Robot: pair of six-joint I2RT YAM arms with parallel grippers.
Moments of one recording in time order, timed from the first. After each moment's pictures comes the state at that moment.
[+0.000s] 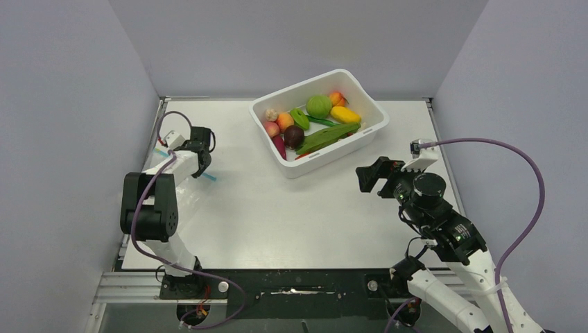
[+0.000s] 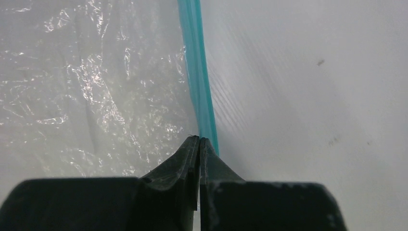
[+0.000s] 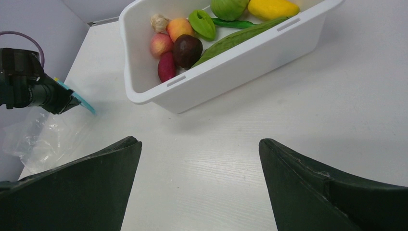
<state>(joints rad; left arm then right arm) -0.05 1.76 1.07 -0.40 -0.62 -0.94 0.55 0.62 0.91 -0.58 0.24 0.46</state>
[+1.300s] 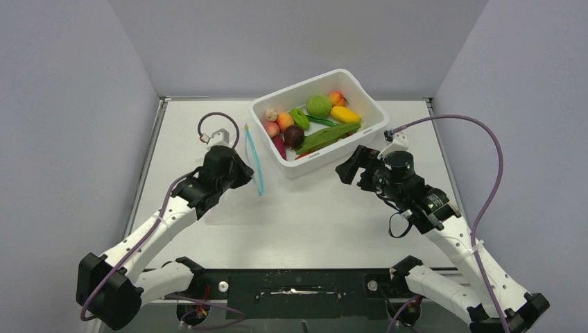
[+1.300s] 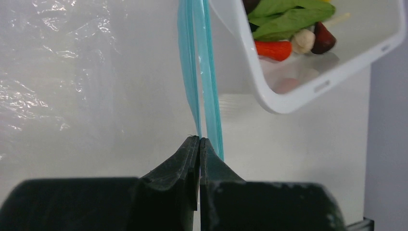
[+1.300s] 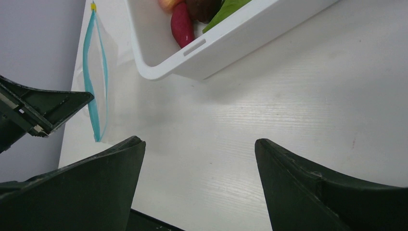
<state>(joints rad) -0.55 1.05 0.84 -0.33 -0.12 -0.78 0.55 0.89 0.98 -0.57 0.08 0.69</state>
